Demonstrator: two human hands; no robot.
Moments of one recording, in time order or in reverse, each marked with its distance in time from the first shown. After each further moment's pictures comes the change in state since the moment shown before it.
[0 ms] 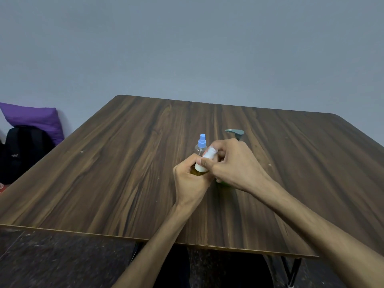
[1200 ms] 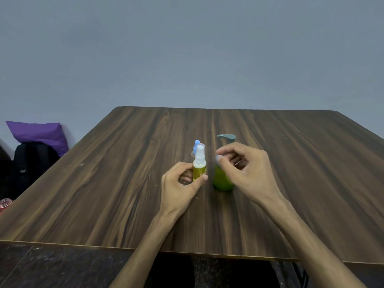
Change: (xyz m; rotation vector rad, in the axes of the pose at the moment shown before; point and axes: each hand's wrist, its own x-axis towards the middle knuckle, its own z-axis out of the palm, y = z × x) left_hand 0.007 -0.013 -0.031 0.278 -0.144 -0.017; right_hand -0.020 0.046 -0.008 0.284 0.350 -0.162
